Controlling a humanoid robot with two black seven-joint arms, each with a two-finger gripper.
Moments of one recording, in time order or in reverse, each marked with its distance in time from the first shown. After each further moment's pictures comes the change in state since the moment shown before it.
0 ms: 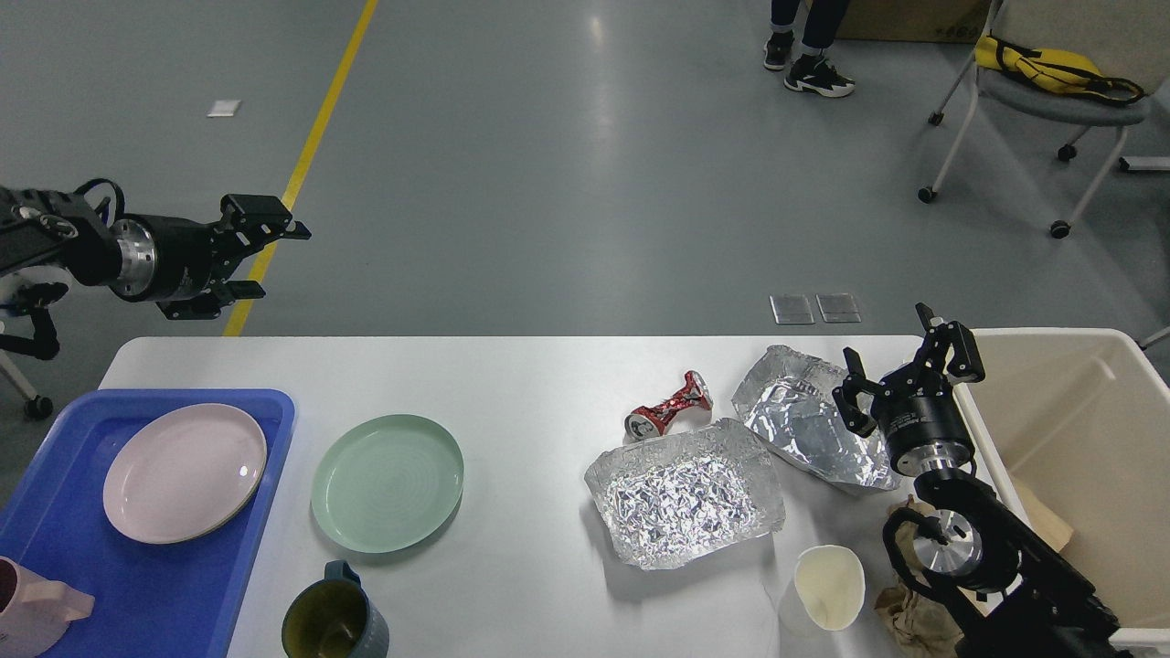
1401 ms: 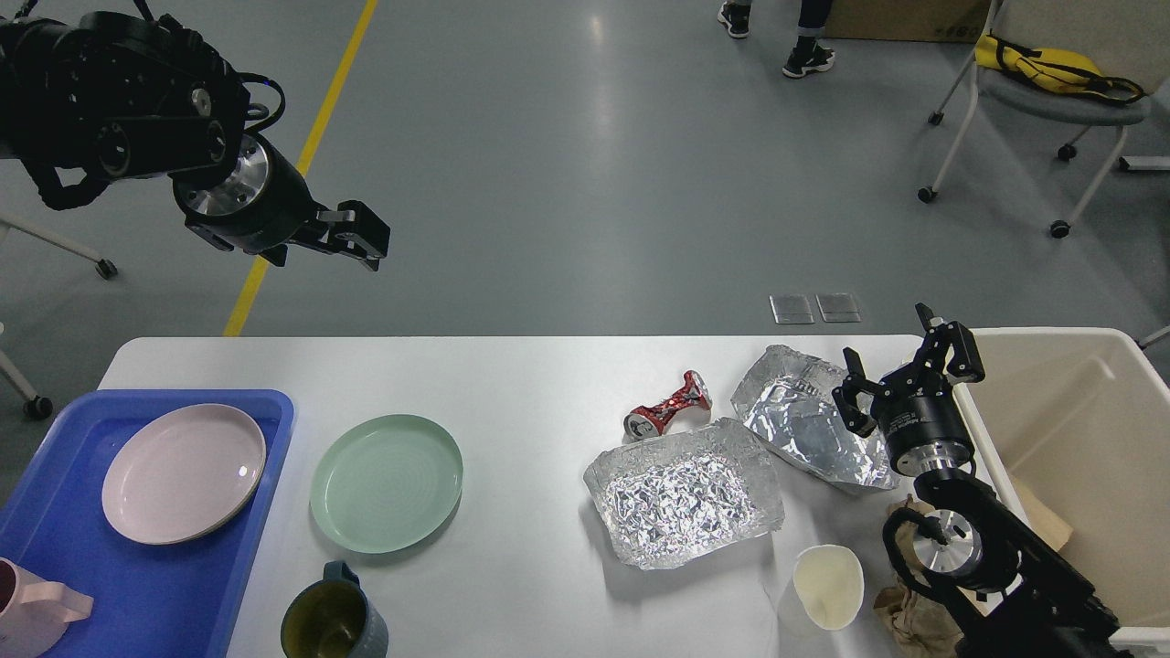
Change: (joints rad) left arm -0.583 -0.368 0.596 -0.453 0.005 -0.008 -0.006; right arm 0.000 0.000 0.000 0.000 0.000 0.000 0.000
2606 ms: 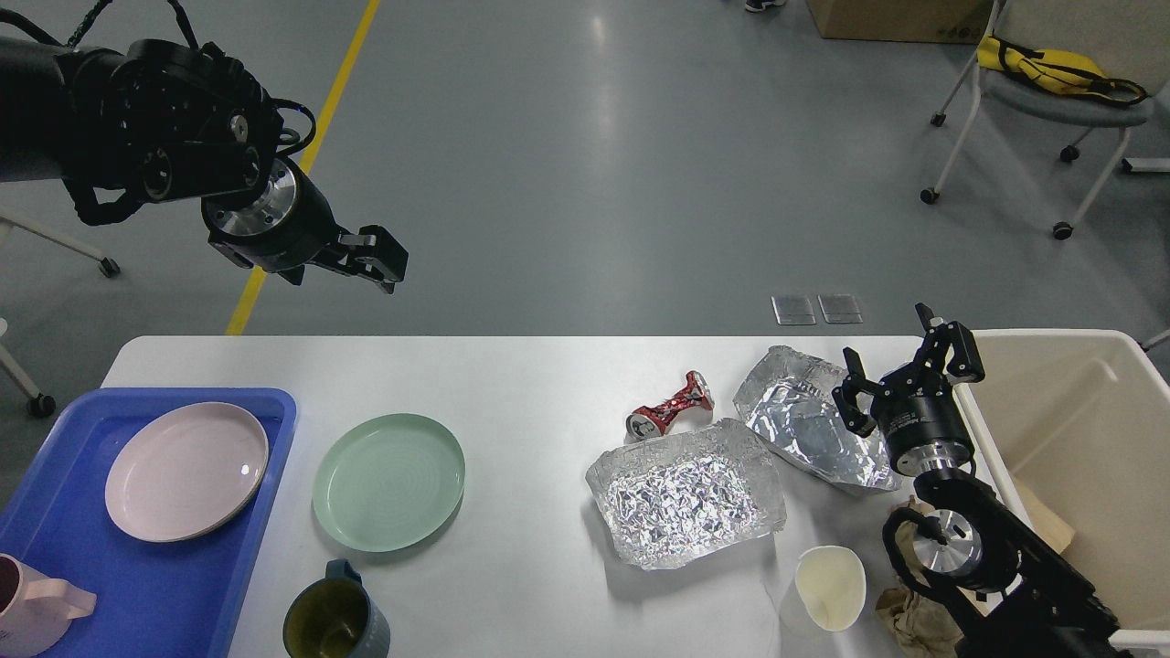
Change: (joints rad) left arm 0.021 -0.037 -0.001 -0.001 0.000 0.000 0.002; right arm 0.000 0.000 0.000 0.000 0.000 0.000 0.000
